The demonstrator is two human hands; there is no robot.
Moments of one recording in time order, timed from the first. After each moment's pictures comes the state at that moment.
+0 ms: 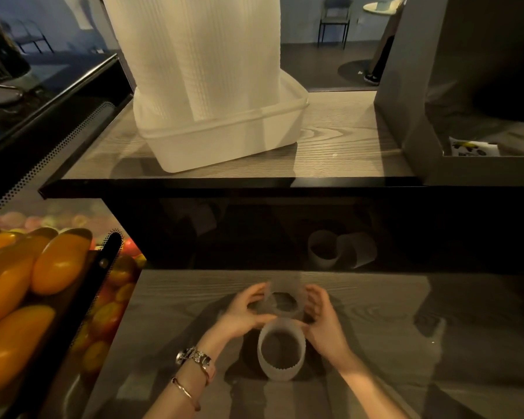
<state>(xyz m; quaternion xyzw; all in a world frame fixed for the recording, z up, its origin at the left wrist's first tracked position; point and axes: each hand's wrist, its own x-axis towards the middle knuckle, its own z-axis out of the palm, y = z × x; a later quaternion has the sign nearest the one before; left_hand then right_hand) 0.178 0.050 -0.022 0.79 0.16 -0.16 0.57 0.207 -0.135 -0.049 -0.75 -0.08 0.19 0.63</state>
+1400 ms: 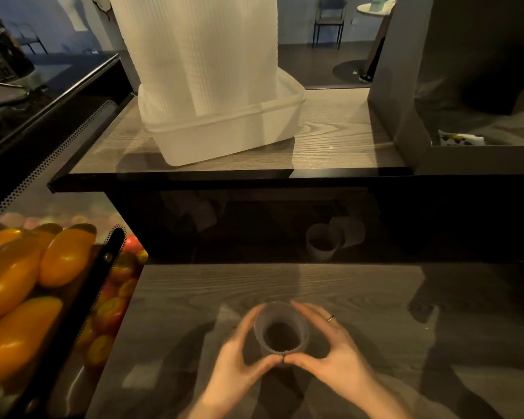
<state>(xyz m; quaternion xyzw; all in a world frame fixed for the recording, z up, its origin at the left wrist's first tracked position) 0.080 0.021 0.016 0.83 0.08 0.00 0.56 0.150 -0.156 0.009 -0.81 -0.22 0.17 0.51</state>
